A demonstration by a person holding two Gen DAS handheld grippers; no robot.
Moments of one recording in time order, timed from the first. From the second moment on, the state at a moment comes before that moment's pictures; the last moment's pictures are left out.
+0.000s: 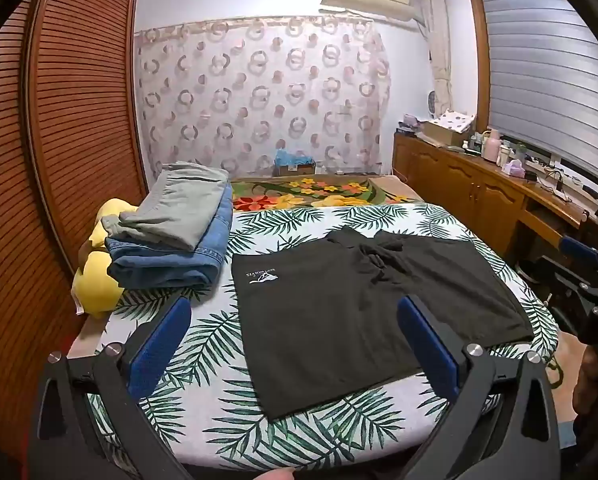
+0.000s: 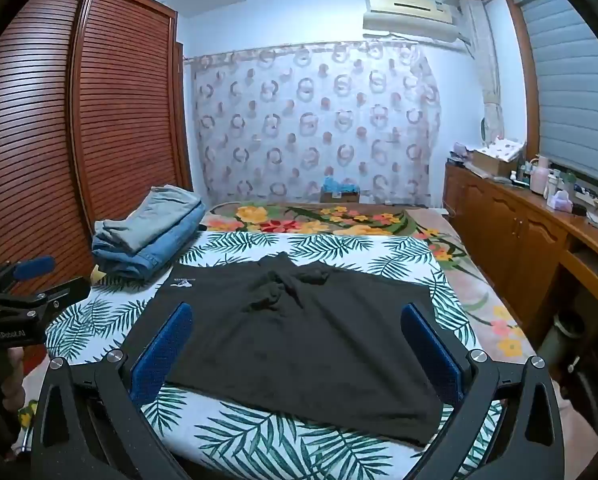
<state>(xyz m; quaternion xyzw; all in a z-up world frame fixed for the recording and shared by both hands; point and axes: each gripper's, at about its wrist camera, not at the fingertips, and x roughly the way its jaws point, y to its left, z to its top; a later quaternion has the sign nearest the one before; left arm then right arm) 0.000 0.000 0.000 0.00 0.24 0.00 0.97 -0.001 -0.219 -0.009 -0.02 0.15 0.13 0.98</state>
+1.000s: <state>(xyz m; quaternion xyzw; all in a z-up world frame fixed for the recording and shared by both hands) 0.000 0.000 0.000 0.00 0.24 0.00 0.97 -0.005 -0.221 -0.006 -0.01 0.15 0.13 0.98</state>
